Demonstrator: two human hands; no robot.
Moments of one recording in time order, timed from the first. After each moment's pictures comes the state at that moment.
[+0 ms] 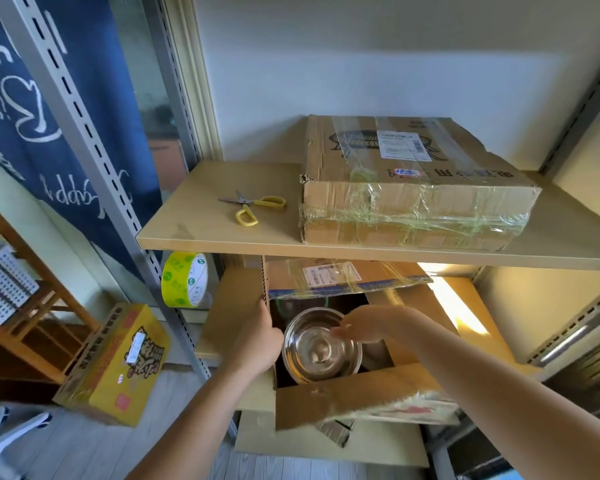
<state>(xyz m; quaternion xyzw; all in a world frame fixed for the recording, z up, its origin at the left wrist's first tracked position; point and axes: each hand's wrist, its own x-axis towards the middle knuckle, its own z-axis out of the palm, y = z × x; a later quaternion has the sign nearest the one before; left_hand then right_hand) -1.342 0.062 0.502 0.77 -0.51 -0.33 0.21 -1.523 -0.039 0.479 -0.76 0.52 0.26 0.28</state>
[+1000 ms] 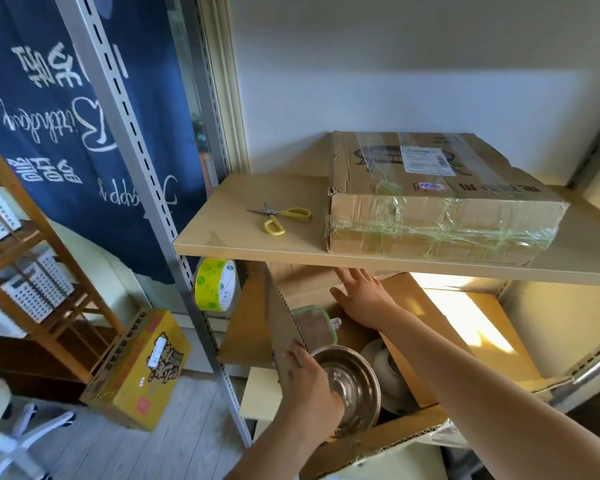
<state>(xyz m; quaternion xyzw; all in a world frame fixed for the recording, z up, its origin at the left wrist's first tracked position) -1.377 0.110 0.460 0.75 -0.53 -0.36 0.15 -1.491 -0.077 0.458 -0.85 0.52 -0.04 0.11</state>
